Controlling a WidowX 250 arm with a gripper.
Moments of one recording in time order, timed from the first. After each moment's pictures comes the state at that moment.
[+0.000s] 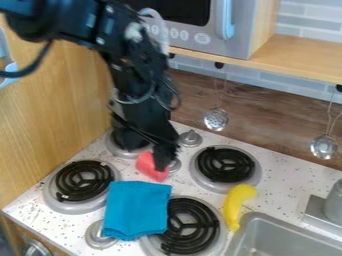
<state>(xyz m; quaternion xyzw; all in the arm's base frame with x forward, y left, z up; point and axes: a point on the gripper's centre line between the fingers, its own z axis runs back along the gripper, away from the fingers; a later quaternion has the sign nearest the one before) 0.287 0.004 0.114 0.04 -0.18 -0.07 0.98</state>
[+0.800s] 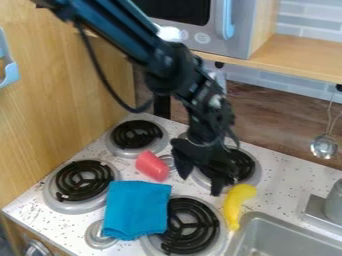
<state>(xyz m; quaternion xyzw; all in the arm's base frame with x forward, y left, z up) 0.365 -0.034 0.030 0.05 -0.16 -0.02 0.99</state>
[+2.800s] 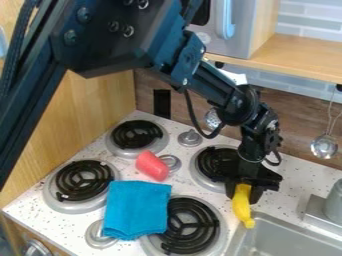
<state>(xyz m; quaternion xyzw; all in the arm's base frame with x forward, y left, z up) 0.437 -0.071 -0.030 0.04 -0.12 0.13 0.98</state>
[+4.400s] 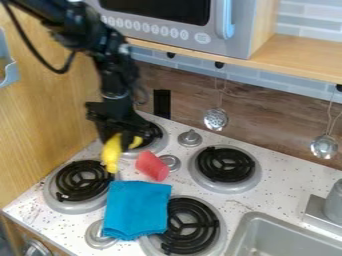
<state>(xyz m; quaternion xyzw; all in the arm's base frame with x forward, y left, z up) 0.348 0.126 0.055 0.09 -0.10 0.10 0.99</state>
